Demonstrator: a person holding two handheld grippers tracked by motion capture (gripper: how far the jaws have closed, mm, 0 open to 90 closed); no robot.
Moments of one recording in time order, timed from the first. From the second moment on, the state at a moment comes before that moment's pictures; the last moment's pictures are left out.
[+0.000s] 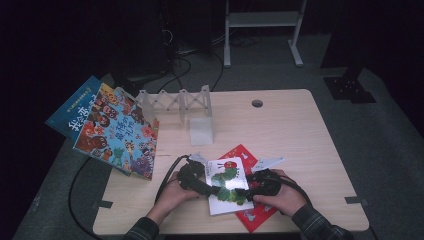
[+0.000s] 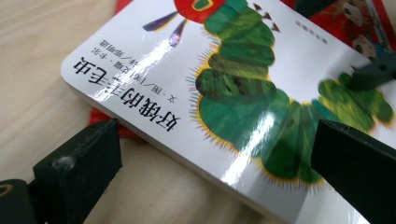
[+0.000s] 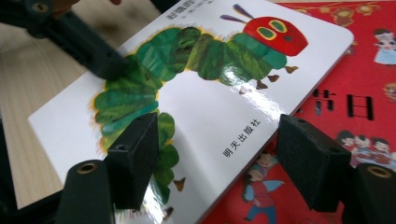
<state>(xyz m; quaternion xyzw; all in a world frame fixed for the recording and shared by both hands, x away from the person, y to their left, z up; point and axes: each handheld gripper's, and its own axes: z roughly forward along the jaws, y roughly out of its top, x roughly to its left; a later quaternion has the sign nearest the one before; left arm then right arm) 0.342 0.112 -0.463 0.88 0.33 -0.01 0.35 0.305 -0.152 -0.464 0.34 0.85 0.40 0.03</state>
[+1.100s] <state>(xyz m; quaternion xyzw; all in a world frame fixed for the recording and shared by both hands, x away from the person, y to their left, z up) 0.339 0.119 -0.463 0.87 0.35 -0.05 0.35 0.303 -0.144 -0.466 0.33 0.85 0.41 0.03</state>
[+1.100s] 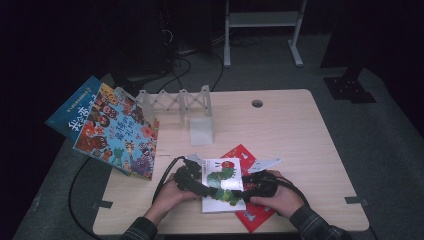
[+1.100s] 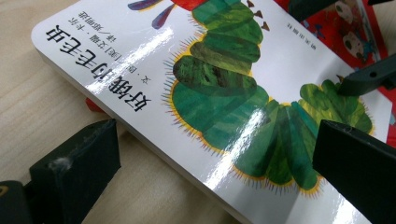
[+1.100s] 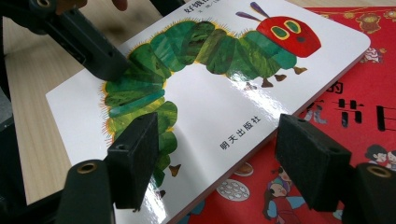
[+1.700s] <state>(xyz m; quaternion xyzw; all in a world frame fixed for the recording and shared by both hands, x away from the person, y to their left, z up) 0.343 0.116 -0.437 0.84 0.34 -0.03 0.42 0.306 -0.149 -0.464 0.35 0.84 0.41 0.01</state>
